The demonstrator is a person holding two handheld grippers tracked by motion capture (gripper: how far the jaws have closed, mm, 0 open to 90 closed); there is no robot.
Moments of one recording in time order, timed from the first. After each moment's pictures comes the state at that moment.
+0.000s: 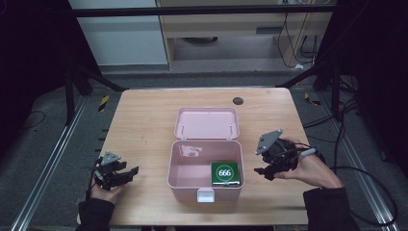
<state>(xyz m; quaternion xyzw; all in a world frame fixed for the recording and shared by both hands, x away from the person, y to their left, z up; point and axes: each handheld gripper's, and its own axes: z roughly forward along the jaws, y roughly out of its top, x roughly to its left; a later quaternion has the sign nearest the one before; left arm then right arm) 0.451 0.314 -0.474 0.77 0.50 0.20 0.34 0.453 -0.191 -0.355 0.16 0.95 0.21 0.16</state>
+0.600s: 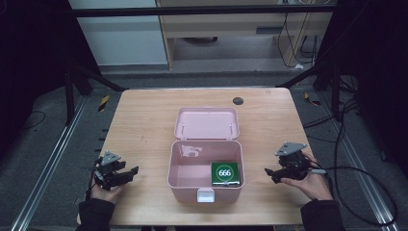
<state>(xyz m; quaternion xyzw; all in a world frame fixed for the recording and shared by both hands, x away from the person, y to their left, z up) 0.451 0.315 -0.474 0.76 0.51 0.21 0.34 0.461 -0.254 -0.444 0.36 0.87 0.28 0.21</state>
